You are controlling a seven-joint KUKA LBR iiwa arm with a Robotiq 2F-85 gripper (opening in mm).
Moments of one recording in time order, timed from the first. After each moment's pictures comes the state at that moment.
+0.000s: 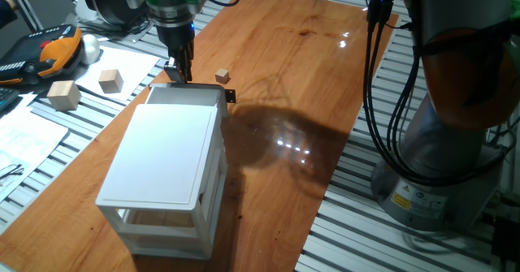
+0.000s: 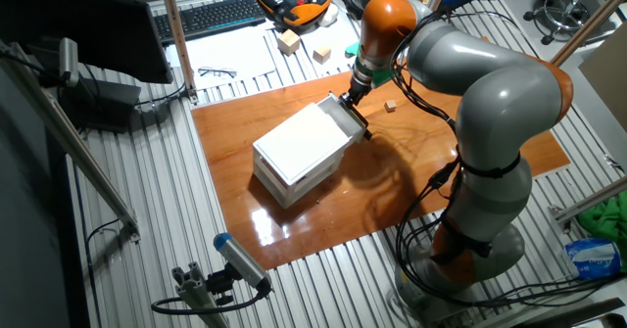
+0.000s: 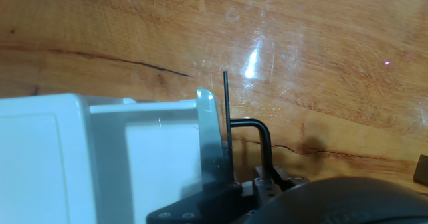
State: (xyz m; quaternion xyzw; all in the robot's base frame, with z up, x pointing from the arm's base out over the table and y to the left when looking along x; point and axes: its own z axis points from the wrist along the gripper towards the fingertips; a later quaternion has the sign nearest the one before) arm 0.556 0.068 0.179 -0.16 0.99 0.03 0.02
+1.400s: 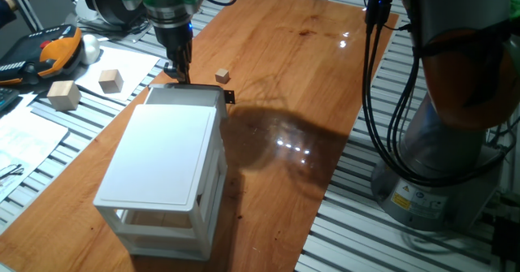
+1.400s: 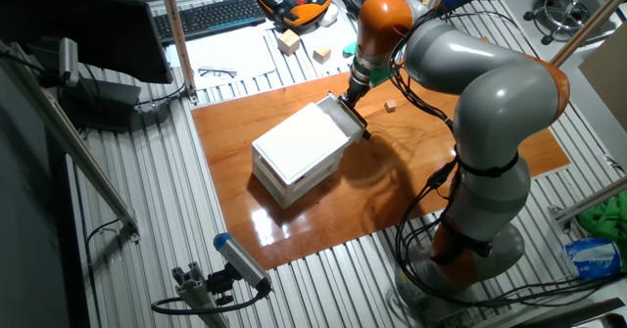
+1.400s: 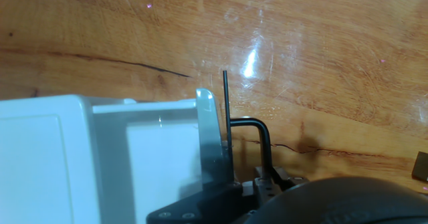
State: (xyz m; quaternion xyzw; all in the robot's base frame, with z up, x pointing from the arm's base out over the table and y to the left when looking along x) arm 0.557 0.070 0.179 -0.15 0.99 0.02 0.01
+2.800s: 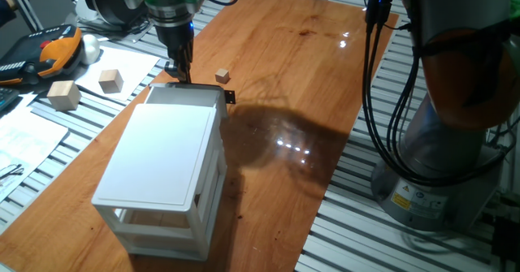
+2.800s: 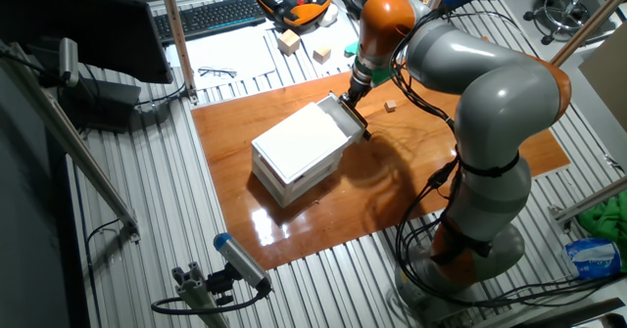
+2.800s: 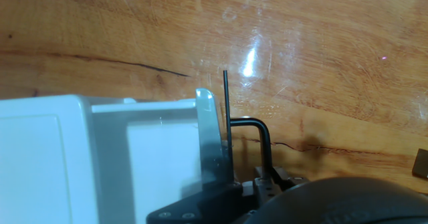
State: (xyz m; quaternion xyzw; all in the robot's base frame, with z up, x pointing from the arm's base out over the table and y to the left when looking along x) arm 0.556 0.067 0.179 -0.15 0.99 0.03 0.01
